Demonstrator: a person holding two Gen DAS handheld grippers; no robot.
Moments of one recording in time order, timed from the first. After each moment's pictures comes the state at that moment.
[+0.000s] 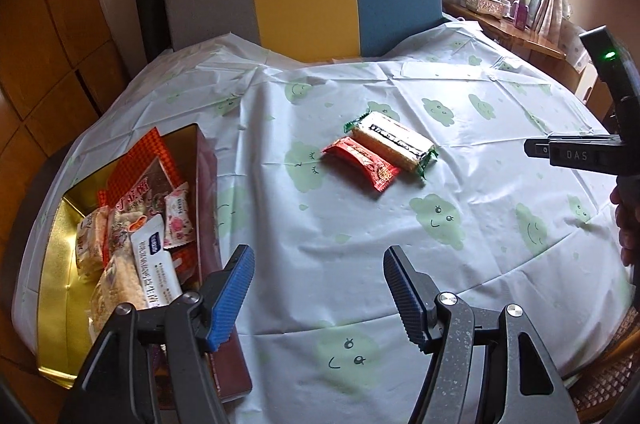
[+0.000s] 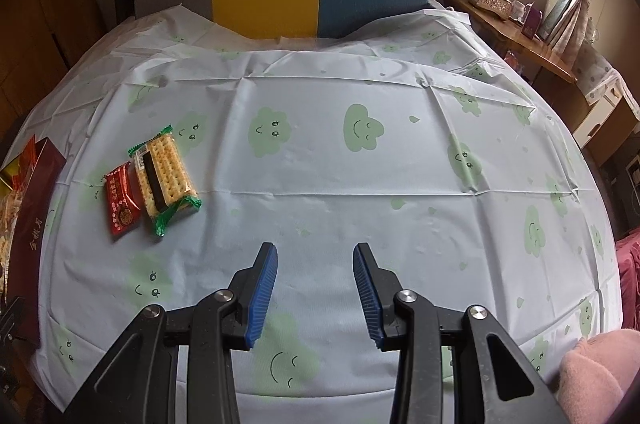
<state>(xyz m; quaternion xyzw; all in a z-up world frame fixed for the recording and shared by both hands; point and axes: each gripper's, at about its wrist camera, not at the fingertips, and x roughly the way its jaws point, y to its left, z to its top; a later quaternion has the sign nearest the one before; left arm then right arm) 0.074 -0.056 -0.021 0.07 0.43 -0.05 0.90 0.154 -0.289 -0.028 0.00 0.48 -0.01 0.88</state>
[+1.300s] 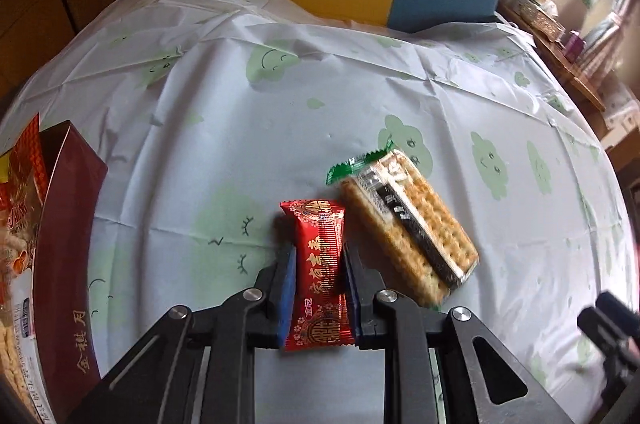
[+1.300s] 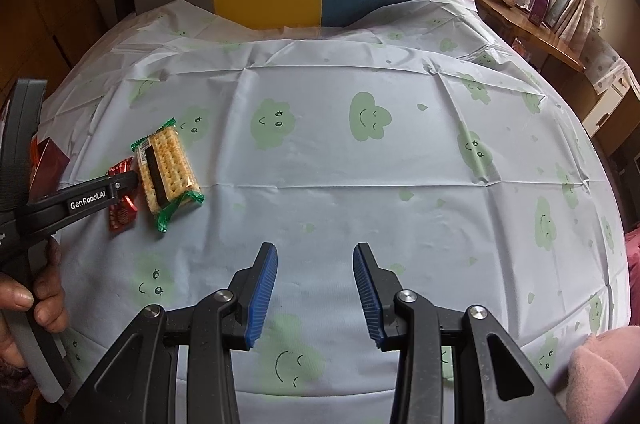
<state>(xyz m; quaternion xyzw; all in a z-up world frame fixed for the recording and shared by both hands) 0.223 -0.085 -0.079 -0.05 0.51 -0.03 0.86 0.159 -0.291 -0.035 0.01 0.50 0.00 0.87</state>
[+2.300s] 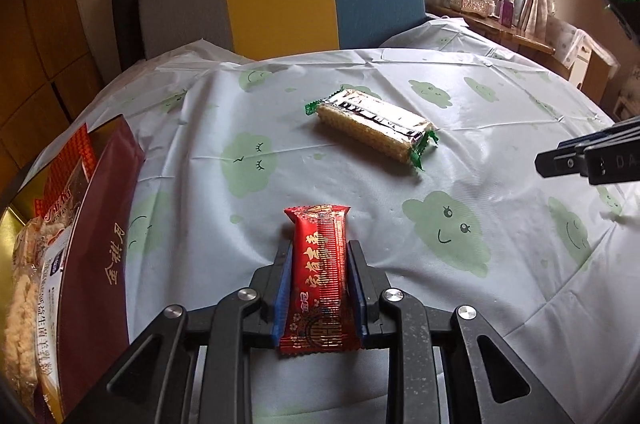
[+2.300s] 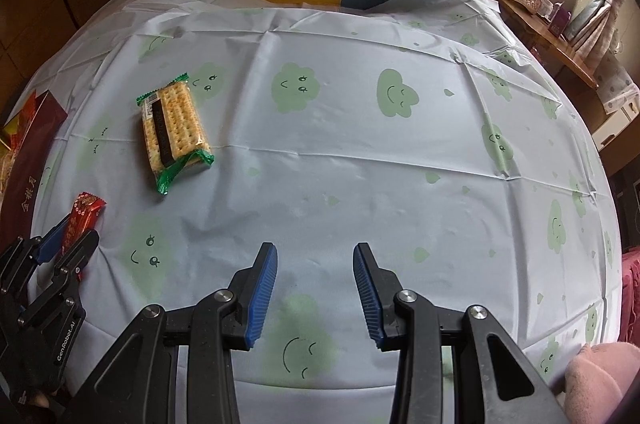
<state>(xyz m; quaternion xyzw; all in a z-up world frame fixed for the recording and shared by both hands) 0.106 -0.082 -0.096 0.07 0.39 -0.08 0.91 0.158 -0.268 -0.056 -0.03 0.53 0.02 0.85</state>
